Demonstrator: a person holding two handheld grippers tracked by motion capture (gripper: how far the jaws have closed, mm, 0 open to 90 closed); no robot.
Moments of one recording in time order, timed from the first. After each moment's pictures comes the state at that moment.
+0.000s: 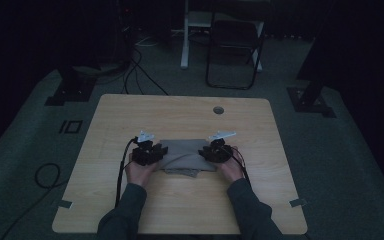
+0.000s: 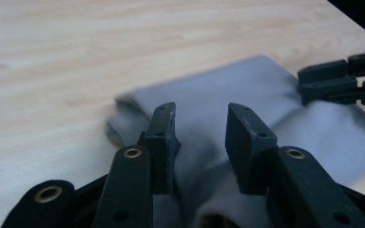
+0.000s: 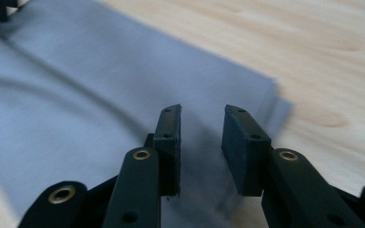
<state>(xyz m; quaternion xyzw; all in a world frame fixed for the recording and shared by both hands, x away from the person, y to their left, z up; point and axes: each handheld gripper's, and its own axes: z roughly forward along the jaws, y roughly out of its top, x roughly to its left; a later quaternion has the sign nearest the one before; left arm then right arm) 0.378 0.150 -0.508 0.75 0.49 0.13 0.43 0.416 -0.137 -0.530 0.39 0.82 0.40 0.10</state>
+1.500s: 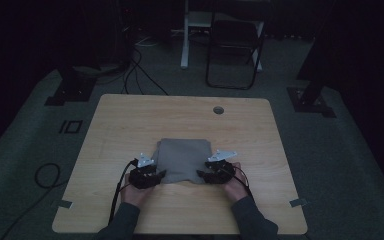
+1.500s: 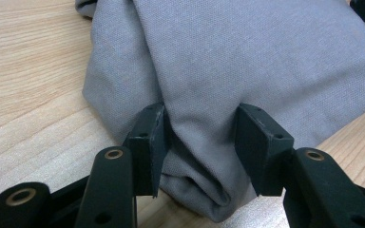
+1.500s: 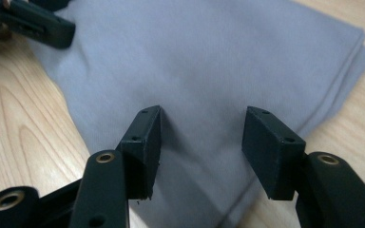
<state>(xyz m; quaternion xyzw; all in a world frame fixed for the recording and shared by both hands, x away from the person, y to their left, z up) 0.327 0.157 -0.552 0.79 0.46 0.14 0.38 0.354 -0.141 -0.542 0.34 0.85 0.39 0.11</state>
